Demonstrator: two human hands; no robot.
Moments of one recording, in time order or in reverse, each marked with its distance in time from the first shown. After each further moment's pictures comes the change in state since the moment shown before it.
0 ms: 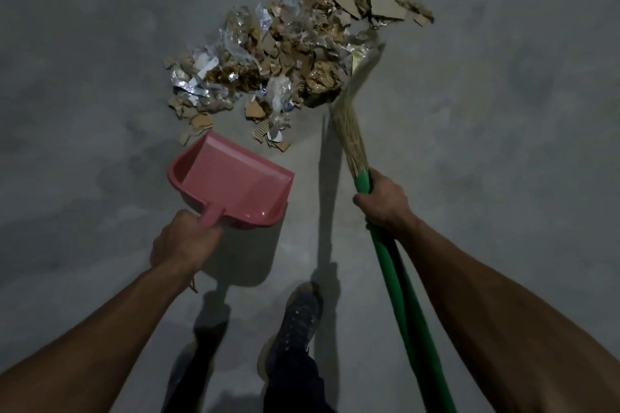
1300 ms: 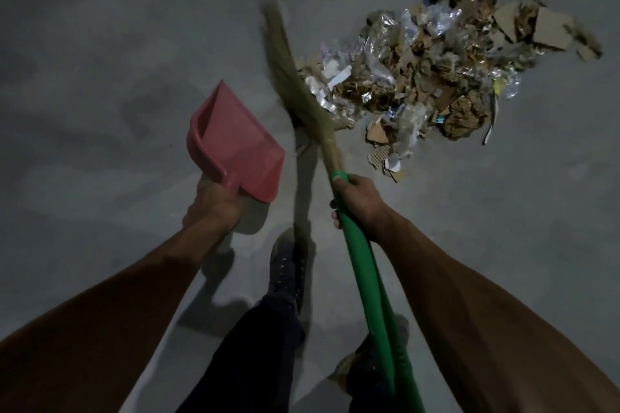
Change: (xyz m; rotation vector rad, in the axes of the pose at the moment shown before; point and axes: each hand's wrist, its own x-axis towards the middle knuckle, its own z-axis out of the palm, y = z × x) left_hand 0.214 -0.081 -0.175 -0.147 -0.099 -0.286; right_hand 0.045 -0.315 0.169 0.562 -0.401 0.266
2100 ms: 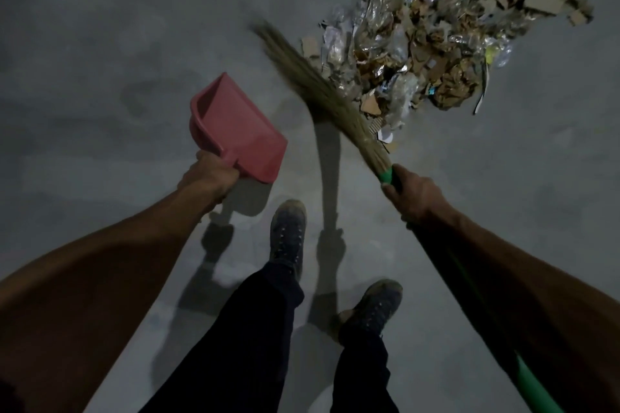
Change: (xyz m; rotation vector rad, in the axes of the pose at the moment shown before) left_hand -0.007 -0.002 -0.016 0.077 -0.067 0.023; right_hand -0.046 0.034 -0.091 -1.028 0.162 -0.198
